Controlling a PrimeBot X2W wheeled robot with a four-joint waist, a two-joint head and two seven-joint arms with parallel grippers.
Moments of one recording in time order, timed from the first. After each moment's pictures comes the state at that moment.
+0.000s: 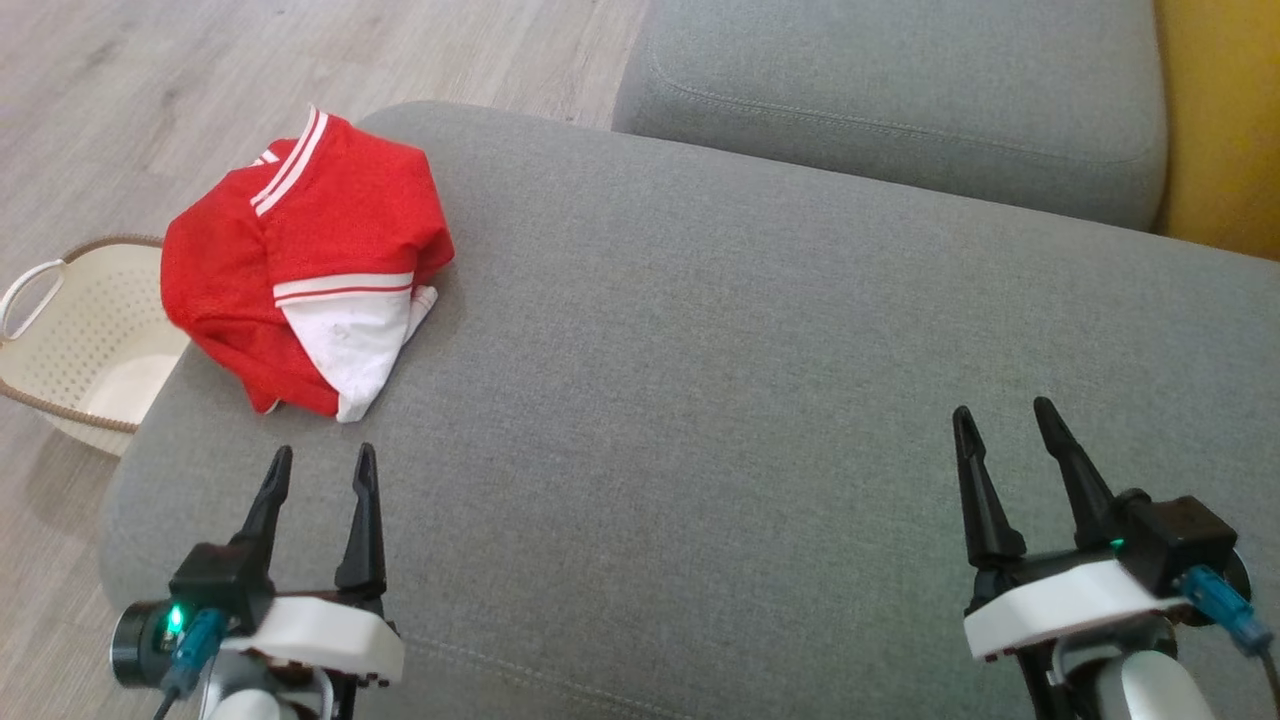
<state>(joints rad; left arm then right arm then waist) 0.04 0.10 -0.11 0.17 -0.13 0.02 -0.25 0.05 -0.05 0.06 0.04 0.15 0.12 -0.09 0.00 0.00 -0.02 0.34</state>
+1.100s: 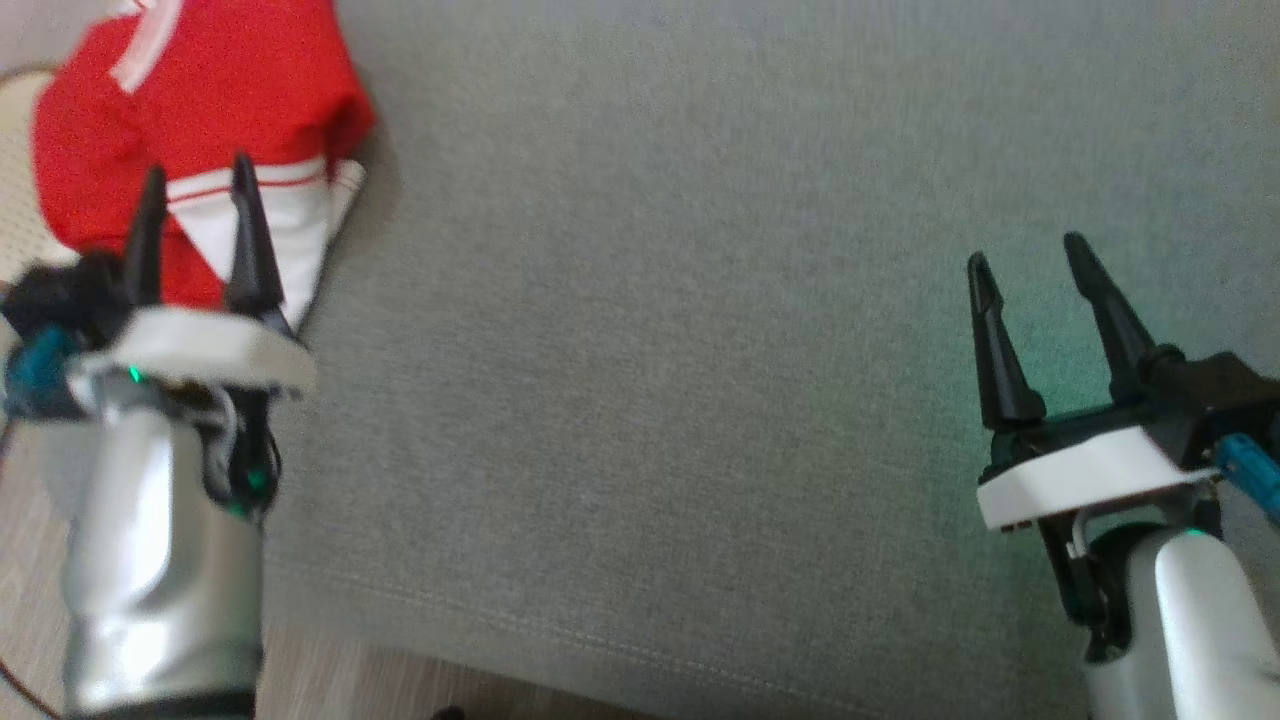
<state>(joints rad) -0.45 0.10 0.03 0.42 -0.21 -0.05 -0.25 -0.11 -0.05 0.05 -0.12 0.04 0.12 0.06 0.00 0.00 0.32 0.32</state>
